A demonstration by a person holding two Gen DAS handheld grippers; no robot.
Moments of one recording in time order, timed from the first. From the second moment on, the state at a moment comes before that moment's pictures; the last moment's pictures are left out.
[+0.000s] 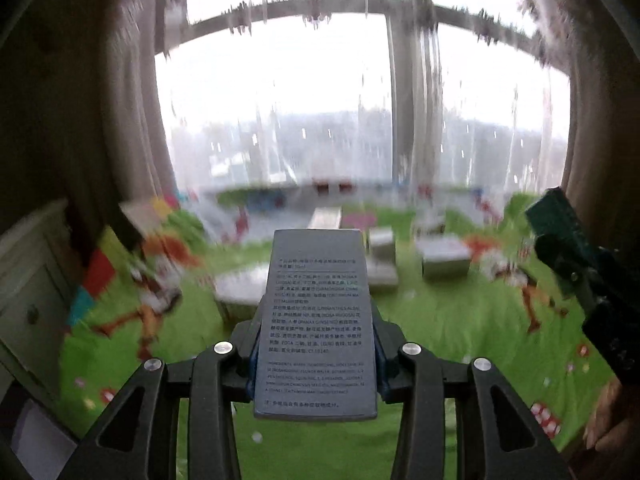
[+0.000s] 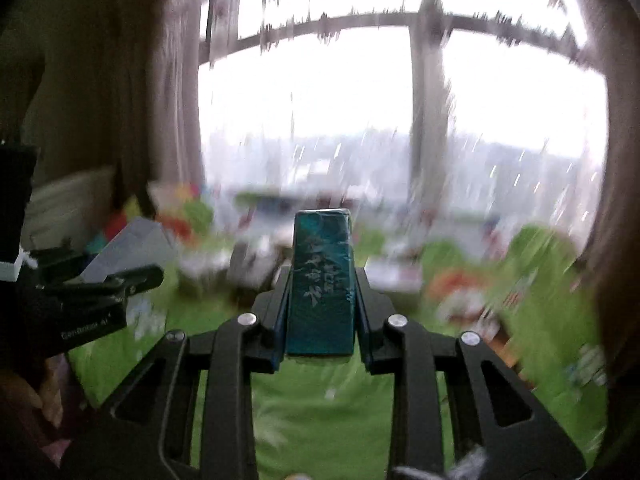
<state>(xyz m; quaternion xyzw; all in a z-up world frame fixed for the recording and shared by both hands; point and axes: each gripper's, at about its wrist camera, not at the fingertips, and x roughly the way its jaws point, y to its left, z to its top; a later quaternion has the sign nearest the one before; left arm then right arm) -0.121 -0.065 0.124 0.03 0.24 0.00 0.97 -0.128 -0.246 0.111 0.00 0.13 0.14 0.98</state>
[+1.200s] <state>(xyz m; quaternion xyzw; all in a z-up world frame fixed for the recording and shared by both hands) -0.224 -0.010 0.178 -0.01 0.09 0.06 0.99 -0.227 -0.194 0.159 -0.04 -0.03 0.20 0.98</state>
